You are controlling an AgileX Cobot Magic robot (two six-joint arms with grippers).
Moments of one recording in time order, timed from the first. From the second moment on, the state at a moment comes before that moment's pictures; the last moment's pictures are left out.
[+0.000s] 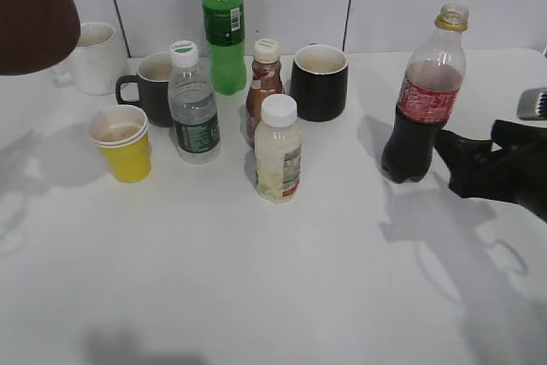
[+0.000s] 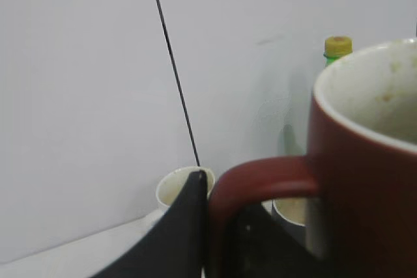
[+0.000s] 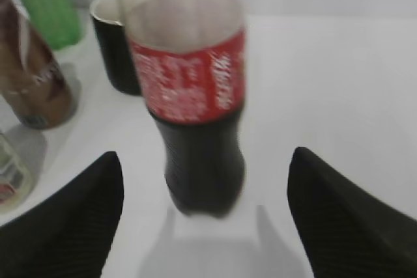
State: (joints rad) left arm -0.01 1.10 -0.50 0.48 -0.48 -0.27; right arm 0.25 1.57 -0.25 -0.03 -0.98 0.05
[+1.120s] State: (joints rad) left arm -0.02 1.05 -0.50 0.51 -0.44 -0.27; right arm 0.25 1.97 -0.61 -0.08 -0.99 0.00
